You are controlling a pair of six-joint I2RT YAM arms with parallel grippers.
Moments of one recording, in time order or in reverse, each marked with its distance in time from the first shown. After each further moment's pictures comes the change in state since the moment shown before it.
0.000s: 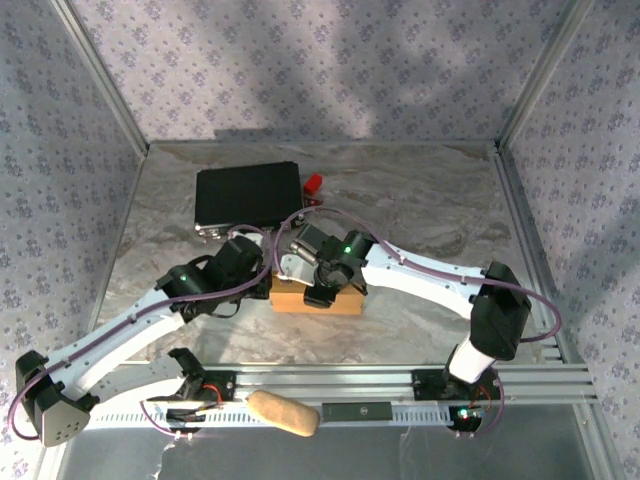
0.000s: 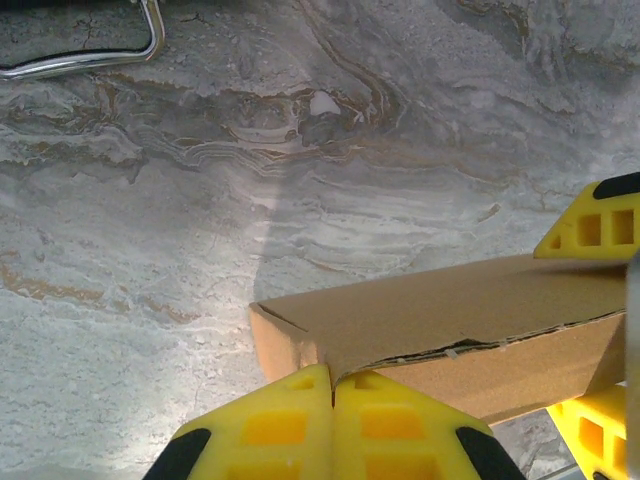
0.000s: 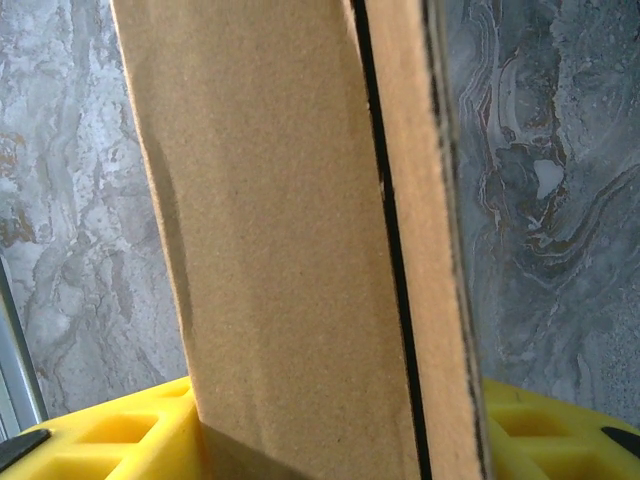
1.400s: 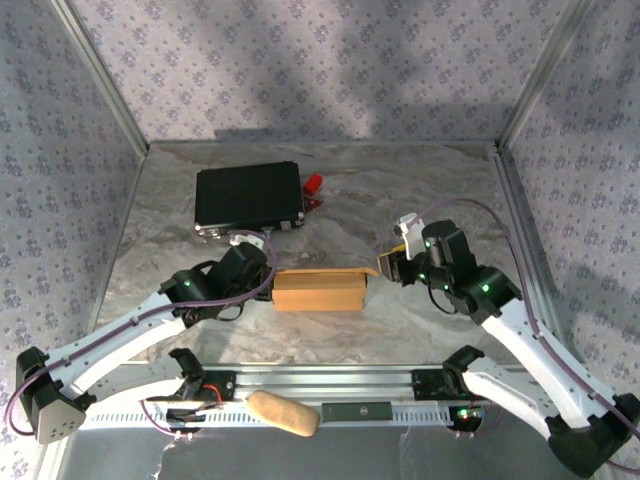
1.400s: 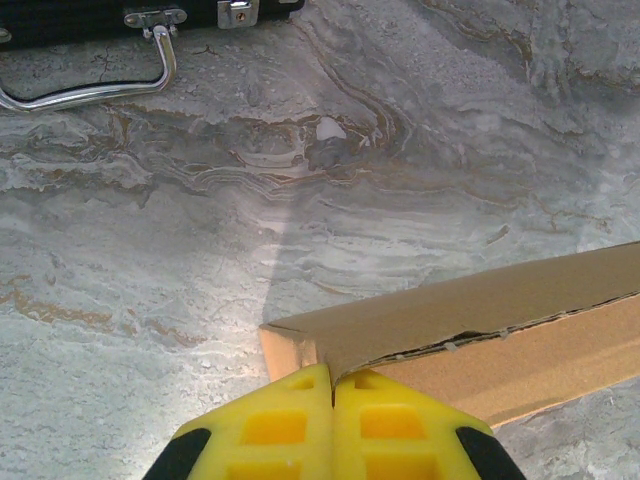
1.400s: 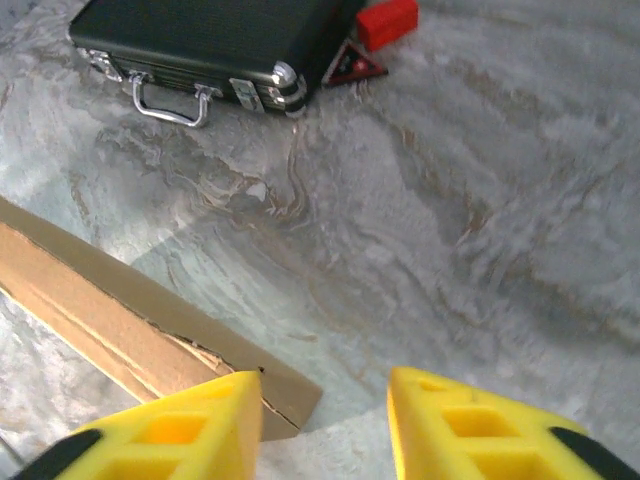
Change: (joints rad) left arm -0.054 -0.008 -0.033 0.051 -0.091 -0.014; right arm -0.473 -0.766 -0.474 0.201 -0.105 0.551
